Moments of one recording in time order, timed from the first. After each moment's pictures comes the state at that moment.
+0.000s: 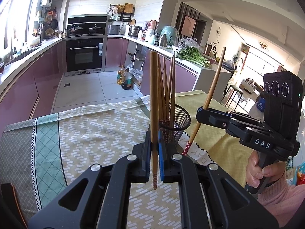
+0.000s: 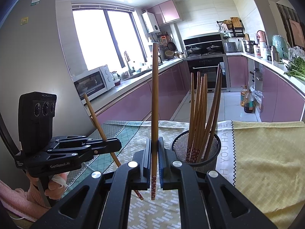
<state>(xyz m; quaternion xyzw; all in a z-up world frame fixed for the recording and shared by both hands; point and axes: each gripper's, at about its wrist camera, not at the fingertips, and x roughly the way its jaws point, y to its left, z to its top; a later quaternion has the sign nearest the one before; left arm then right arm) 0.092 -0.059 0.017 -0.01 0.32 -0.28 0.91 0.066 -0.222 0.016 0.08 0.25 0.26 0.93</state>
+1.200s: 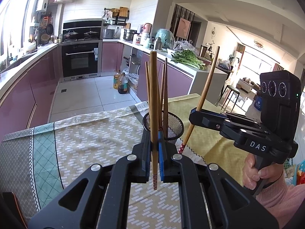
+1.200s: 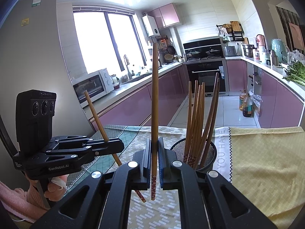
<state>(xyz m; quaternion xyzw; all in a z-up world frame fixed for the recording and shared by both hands) 0.094 -0.071 0.029 0.00 0.30 -0.29 0.91 0.070 -0.222 0.025 0.08 0.24 0.26 0.93</state>
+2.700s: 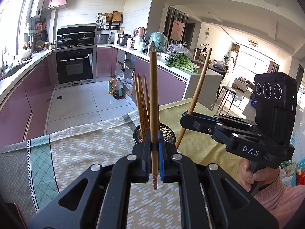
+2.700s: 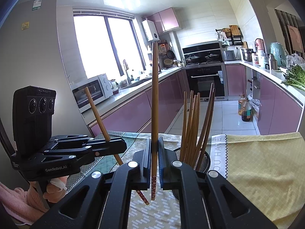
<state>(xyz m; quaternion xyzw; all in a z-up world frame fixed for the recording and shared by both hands) 0.104 -0.087 0.045 0.01 0.28 -0.31 0.91 0.073 -0.229 0.037 0.08 0.22 0.25 0.94</state>
